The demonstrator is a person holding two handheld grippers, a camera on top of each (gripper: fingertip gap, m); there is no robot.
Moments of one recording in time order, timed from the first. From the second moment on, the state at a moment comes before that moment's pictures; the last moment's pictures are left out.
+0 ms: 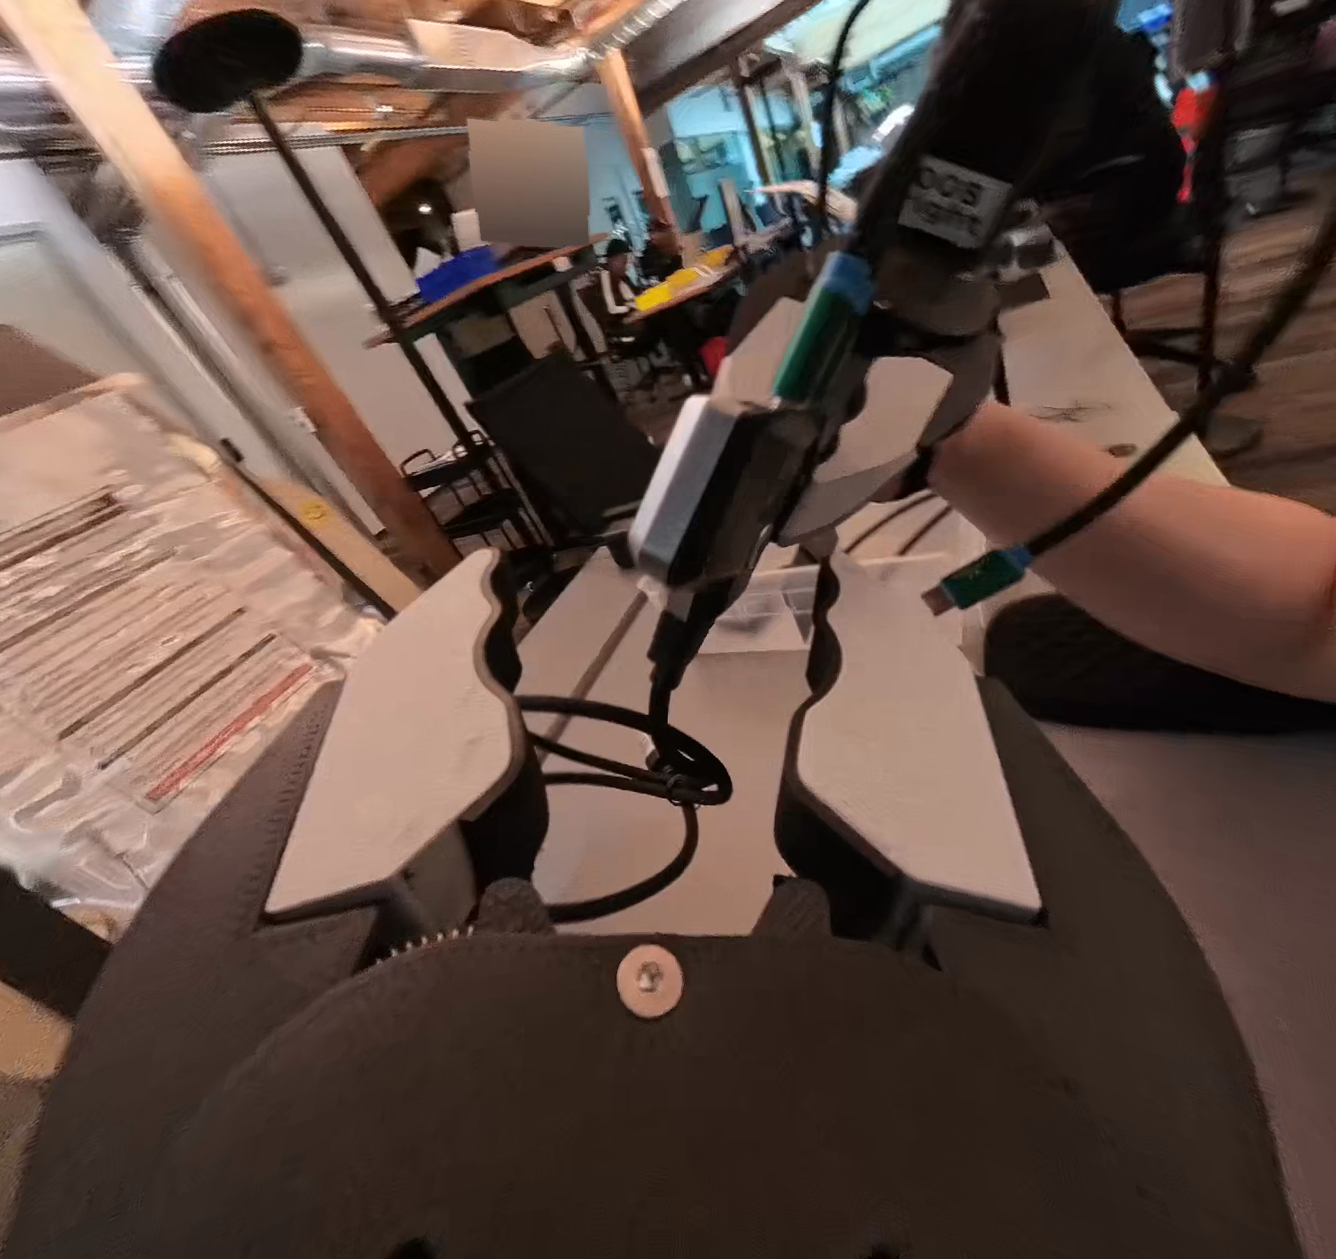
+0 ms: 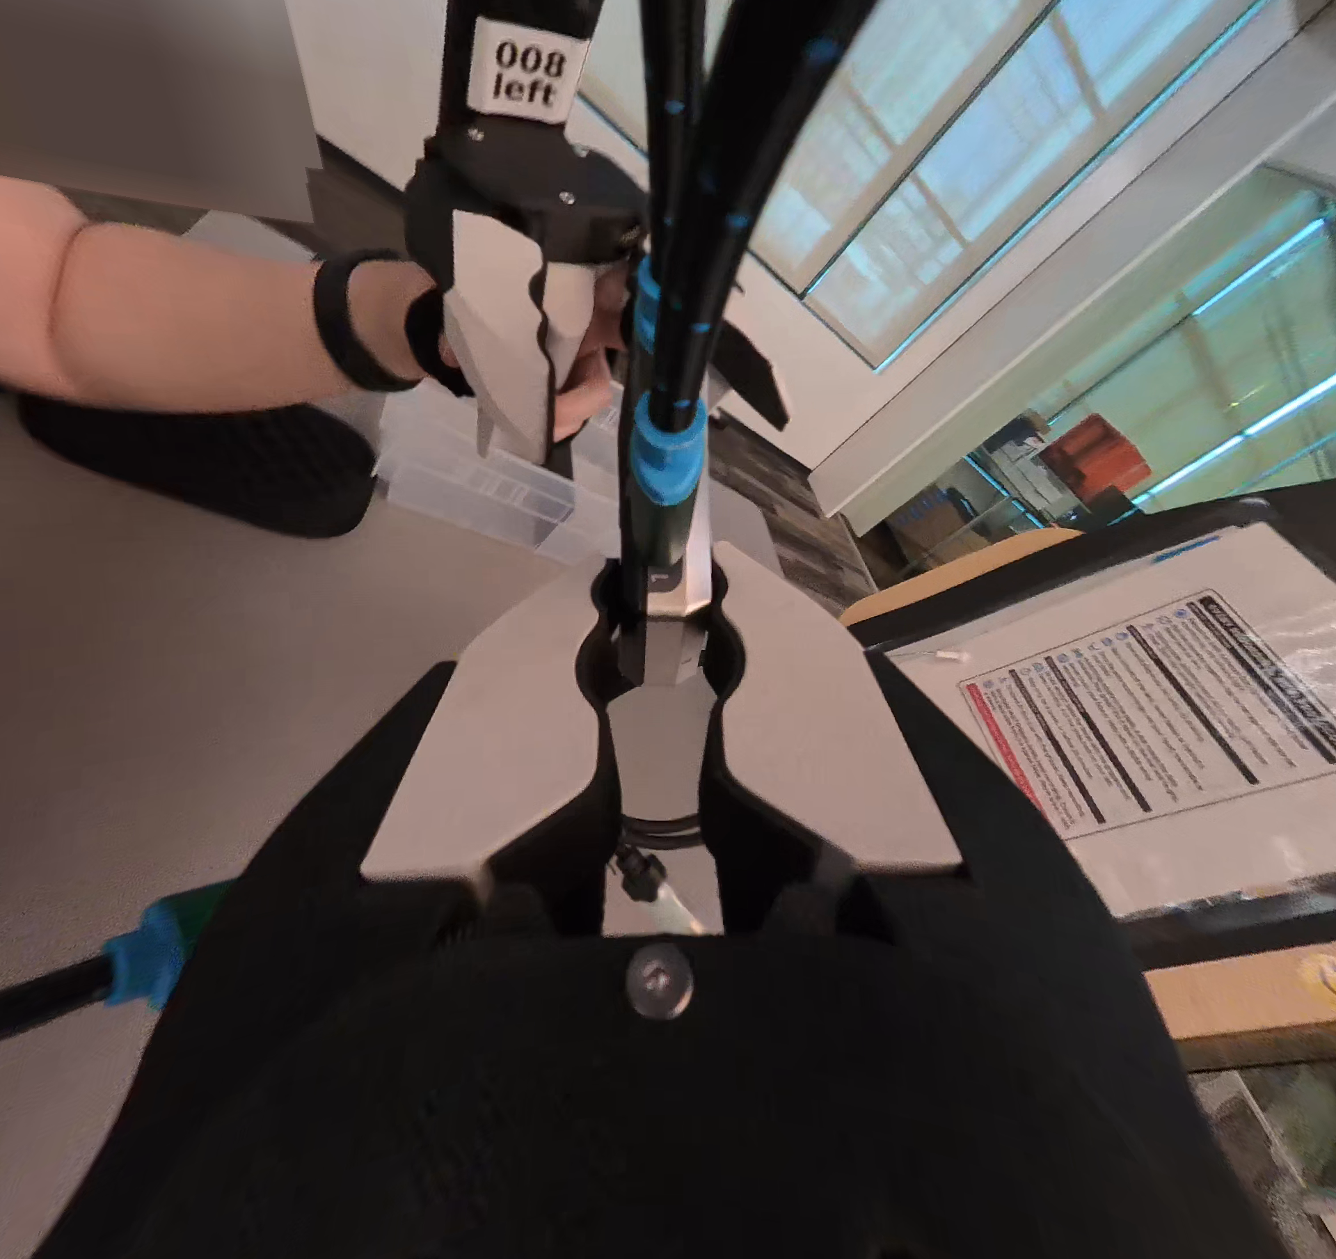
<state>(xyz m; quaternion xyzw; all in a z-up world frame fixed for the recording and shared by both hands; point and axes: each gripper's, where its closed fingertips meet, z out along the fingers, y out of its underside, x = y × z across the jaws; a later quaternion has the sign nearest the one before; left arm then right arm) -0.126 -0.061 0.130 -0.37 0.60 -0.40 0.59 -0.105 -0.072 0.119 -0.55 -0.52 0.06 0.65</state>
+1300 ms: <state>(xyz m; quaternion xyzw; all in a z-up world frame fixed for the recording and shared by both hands) -0.140 0.002 0.104 -0.36 0.64 -0.13 0.67 -0.030 -0.071 0.126 -0.44 -0.51 -0.10 0.73</state>
